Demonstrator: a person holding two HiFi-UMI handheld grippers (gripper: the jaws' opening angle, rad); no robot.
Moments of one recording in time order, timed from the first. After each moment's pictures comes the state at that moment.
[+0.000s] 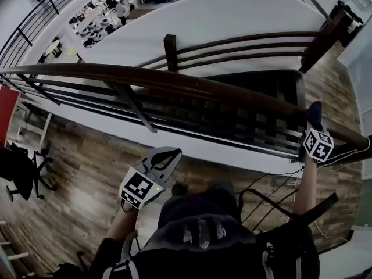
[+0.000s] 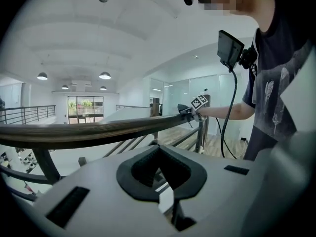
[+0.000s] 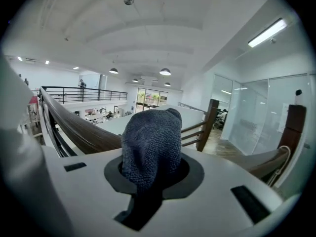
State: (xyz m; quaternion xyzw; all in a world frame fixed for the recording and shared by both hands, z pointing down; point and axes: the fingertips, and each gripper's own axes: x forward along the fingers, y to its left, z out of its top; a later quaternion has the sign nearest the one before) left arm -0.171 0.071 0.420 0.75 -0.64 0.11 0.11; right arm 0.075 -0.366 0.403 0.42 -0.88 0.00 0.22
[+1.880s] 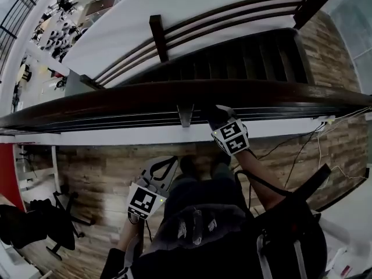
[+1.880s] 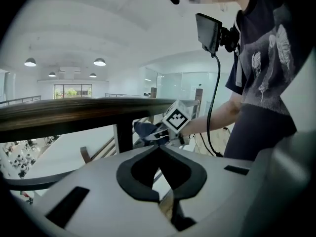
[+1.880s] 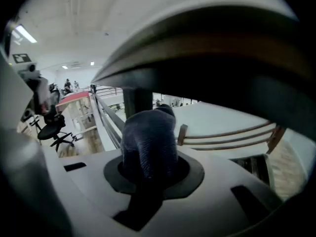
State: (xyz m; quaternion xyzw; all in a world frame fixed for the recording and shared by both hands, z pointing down) left arm -0.511 0.243 0.491 0.80 -0.56 0.15 0.15; right arm -0.508 0.054 0.585 0.14 -0.94 0.03 0.32
